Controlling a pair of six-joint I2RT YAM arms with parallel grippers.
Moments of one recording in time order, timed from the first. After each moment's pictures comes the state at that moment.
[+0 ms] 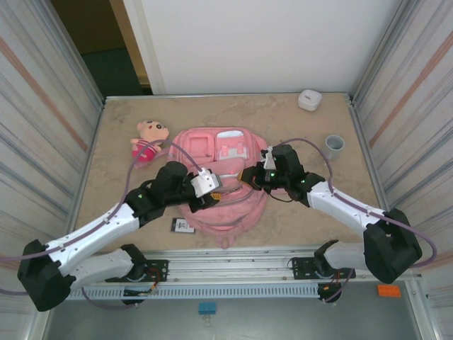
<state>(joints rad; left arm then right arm) -0.81 0.99 0.74 -0.31 0.22 0.31 0.59 1.26 0.73 -0.06 -0.50 1.08</state>
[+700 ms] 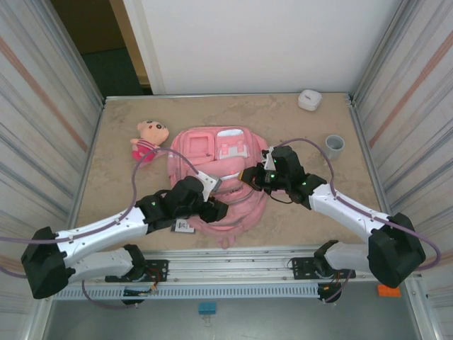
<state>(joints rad) -0.96 1.08 0.68 -0.30 0.03 -0.41 0.62 1.22 0.73 -0.09 -0.44 1.08</state>
